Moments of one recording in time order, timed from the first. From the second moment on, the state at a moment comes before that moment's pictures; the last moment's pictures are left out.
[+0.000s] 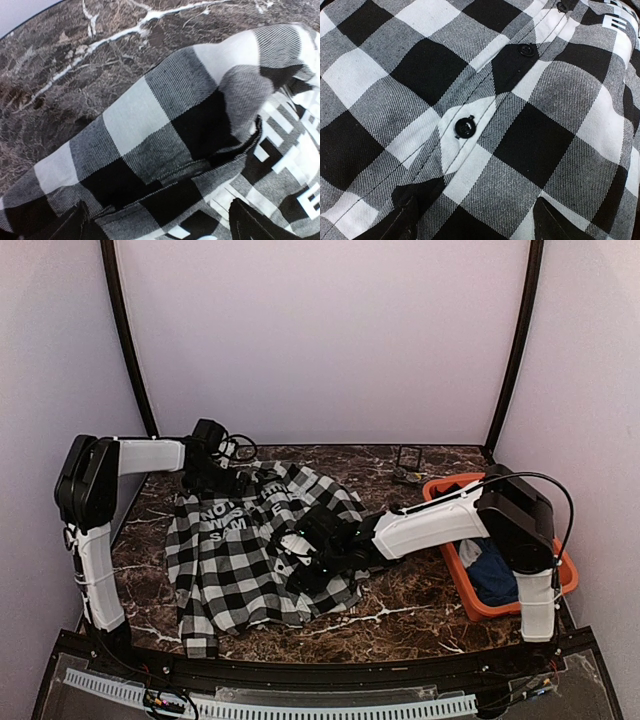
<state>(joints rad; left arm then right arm) -0.29 2.04 1.45 -0.40 -0.05 -0.02 1.10 2.08 1.34 -0.20 0.04 -0.05</state>
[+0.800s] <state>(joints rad) -0.46 2.06 1.42 -0.41 -0.26 0.41 1.10 2.06 1.30 -0.16 0.00 -0.04</state>
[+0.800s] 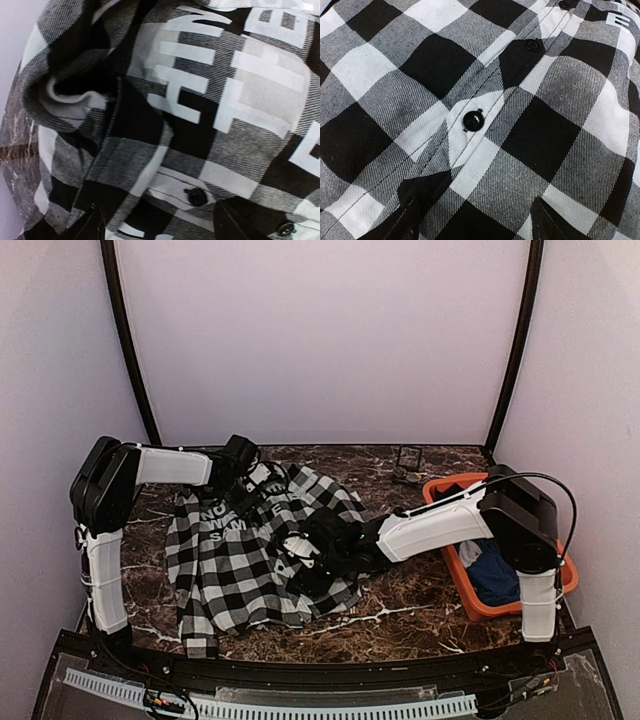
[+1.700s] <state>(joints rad) -0.45 2.13 1.45 -0.36 -0.40 0.43 1.10 2.02 1.23 -0.14 -0.07 -0.04</state>
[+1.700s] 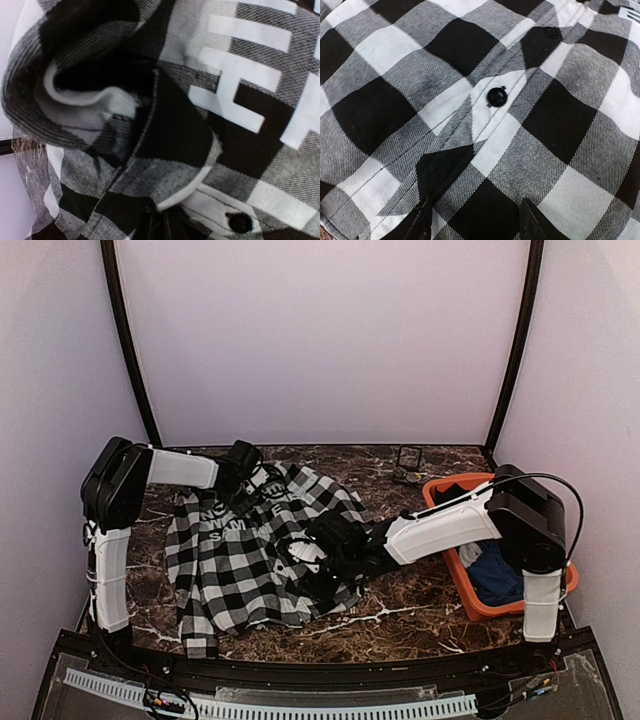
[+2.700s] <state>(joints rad) -0.34 2.17 1.71 -0.35 -0.70 0.46 1.10 1.94 1.18 -0.31 -0.16 -0.14</state>
